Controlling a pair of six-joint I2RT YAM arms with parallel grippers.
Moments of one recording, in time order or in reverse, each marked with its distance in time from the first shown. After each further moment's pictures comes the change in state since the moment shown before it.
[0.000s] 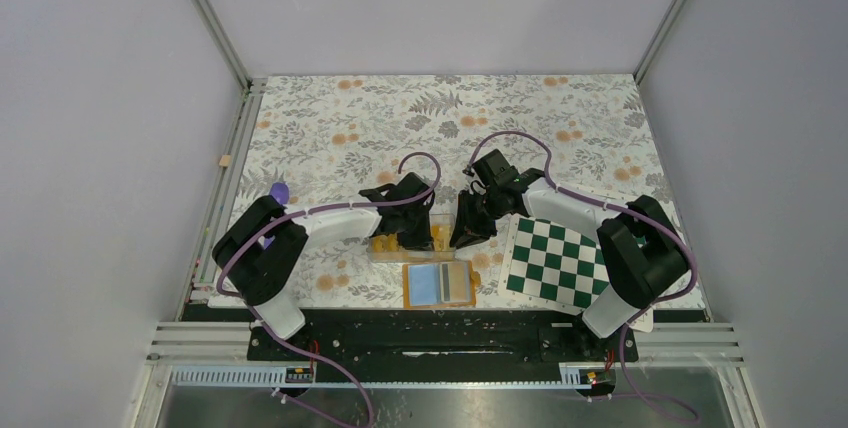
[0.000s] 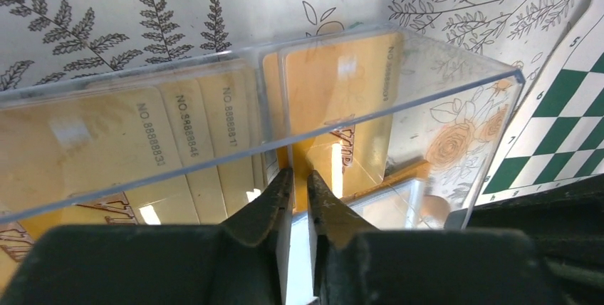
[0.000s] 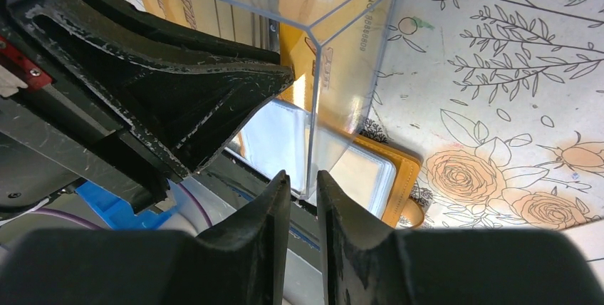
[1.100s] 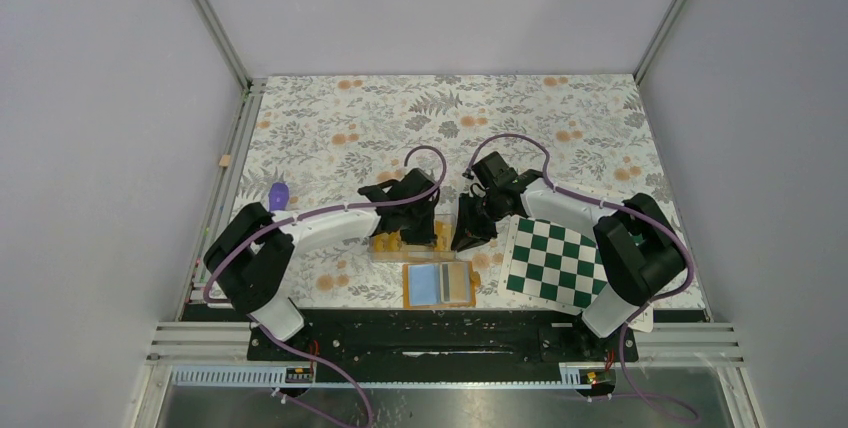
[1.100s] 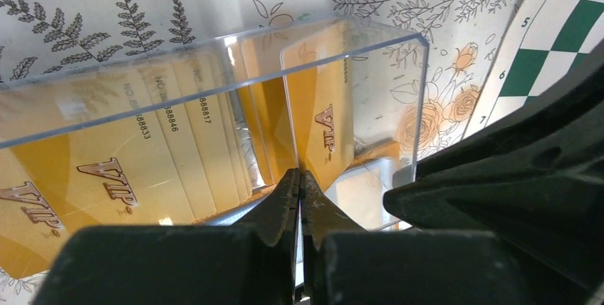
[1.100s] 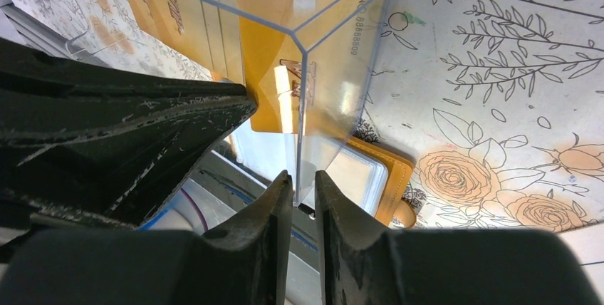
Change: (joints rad) left arm -0.038 -0.056 0.053 -0.067 -0.040 0.041; right arm 0.000 0.018 -0.009 0.000 -0.006 -0.015
